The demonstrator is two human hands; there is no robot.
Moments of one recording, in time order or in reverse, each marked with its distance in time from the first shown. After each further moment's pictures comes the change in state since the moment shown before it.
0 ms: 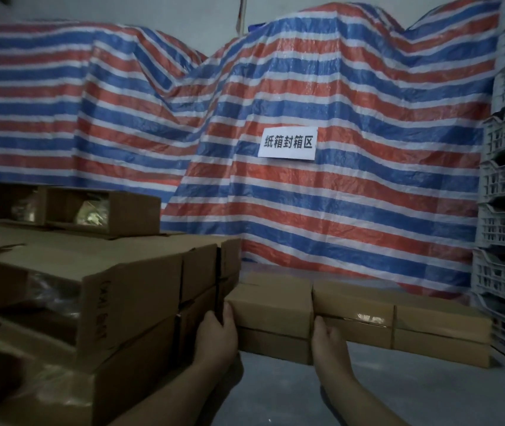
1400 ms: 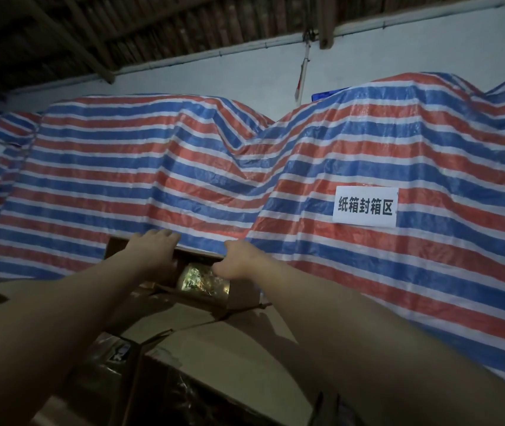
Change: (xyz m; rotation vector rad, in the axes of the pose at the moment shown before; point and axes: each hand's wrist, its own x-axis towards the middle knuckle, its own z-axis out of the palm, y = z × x) left_hand 0.219 0.065 -0.373 1.199 0.277 0.447; right_hand -0.082 -0.346 0.293 -0.868 -0.438 -0.930
